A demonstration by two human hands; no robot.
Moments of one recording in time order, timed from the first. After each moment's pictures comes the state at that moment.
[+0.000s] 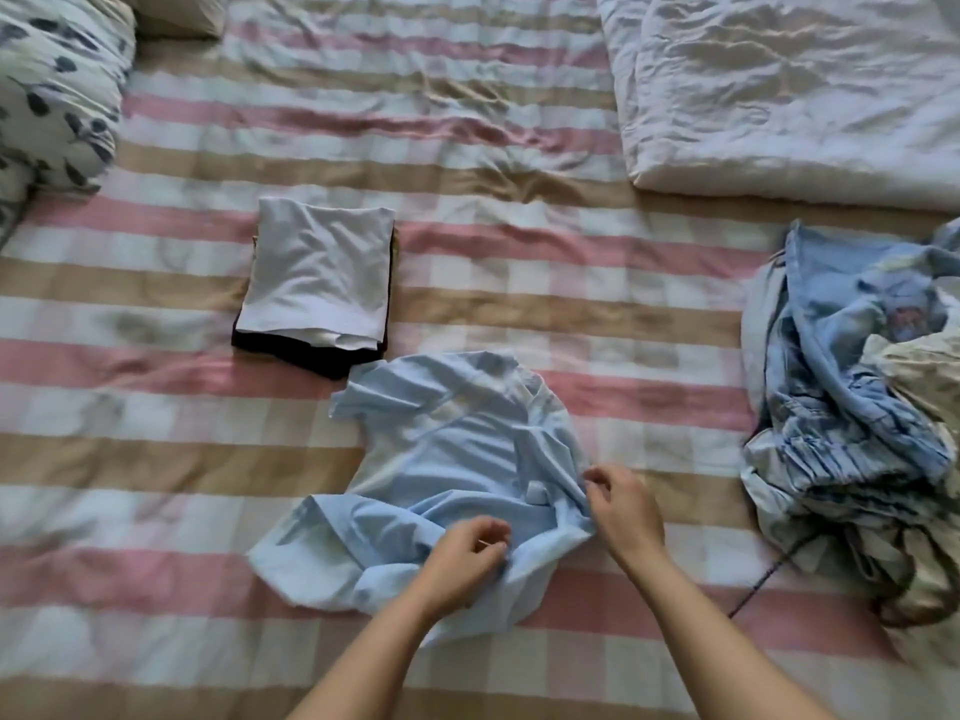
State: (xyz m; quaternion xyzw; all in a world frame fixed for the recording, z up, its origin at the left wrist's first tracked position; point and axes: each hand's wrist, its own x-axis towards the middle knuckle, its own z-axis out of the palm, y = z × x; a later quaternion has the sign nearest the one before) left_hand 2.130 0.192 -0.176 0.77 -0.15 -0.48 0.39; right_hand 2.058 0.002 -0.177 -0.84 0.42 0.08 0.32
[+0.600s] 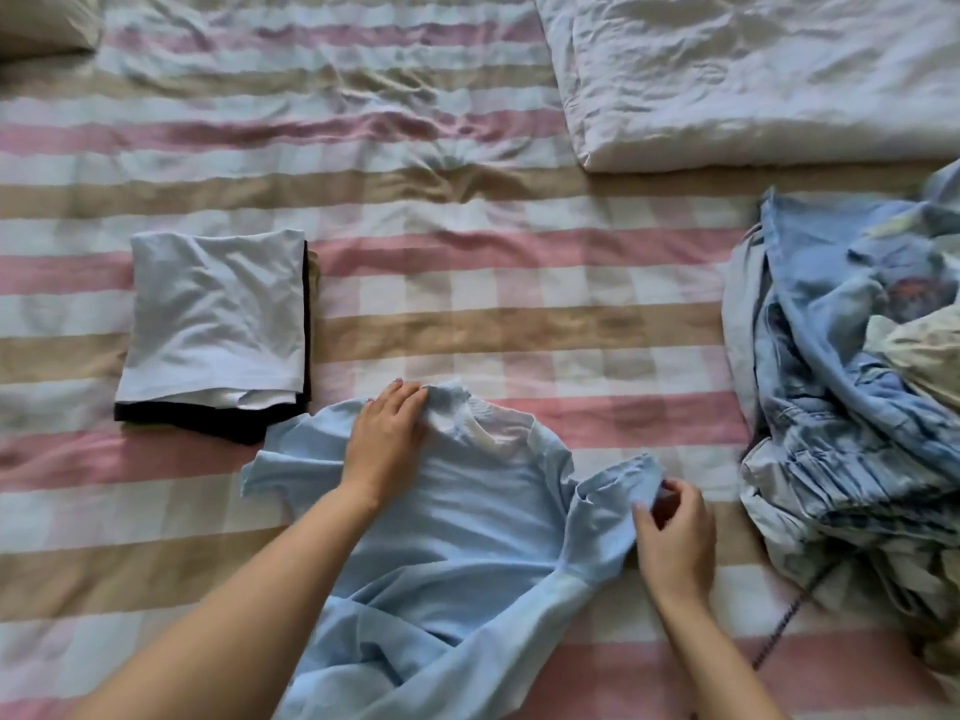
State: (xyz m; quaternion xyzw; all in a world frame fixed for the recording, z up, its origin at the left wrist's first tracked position) left_hand 2.284 0.110 -0.223 0.91 -0.34 -0.16 0.17; right_hand 2.043 -0.052 -0.207 -0.73 0.61 -0.10 0.31
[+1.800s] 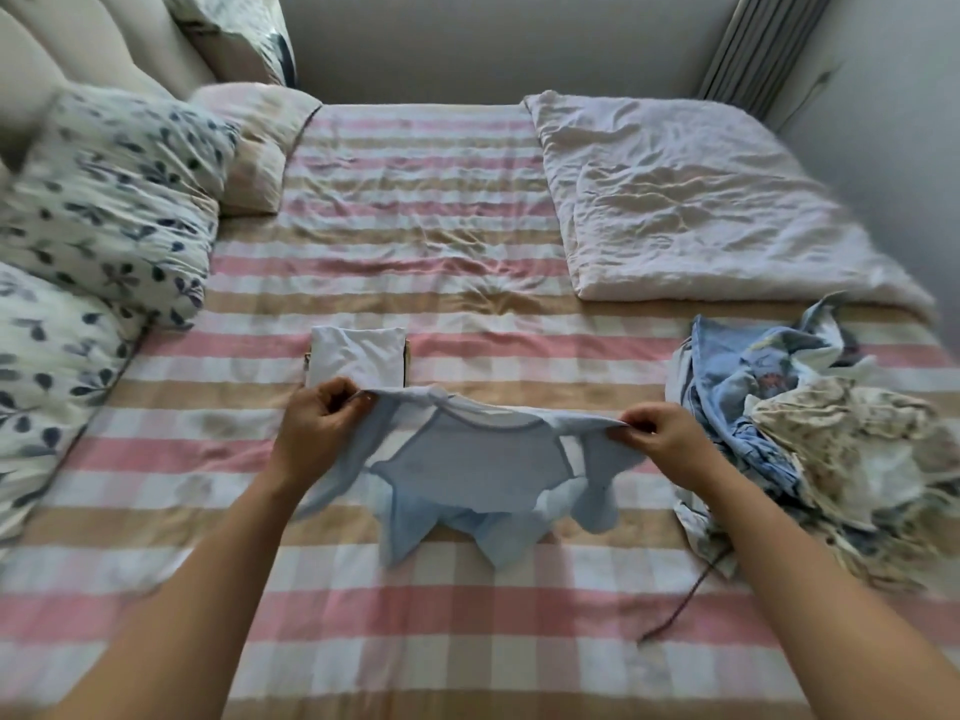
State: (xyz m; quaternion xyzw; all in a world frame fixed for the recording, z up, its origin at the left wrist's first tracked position) left_hand 2.256 0.245 0.078 0.82 -0.22 -0.10 0.52; right_hand 2.058 -0.055 0.065 -0.85 0.24 -0.04 0.46
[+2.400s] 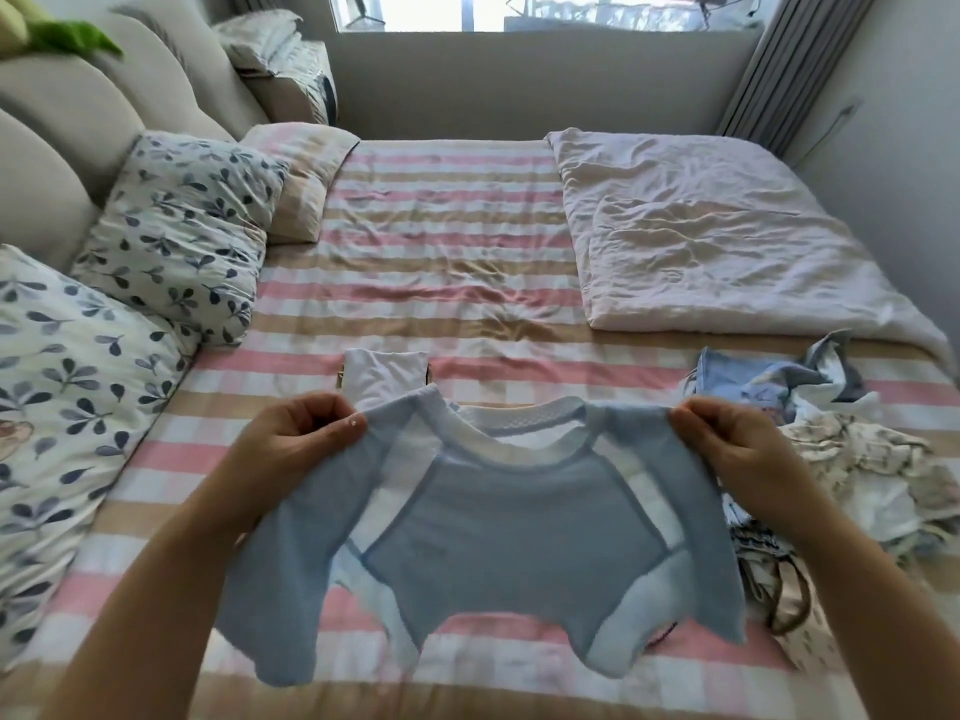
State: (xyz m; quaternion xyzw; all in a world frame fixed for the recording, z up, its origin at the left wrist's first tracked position) left_hand 2.205 0.283 0.214 0.73 -0.22 -0.26 0.60; right_hand 2.016 -0.043 0.190 -0.83 0.15 -0.13 0.51
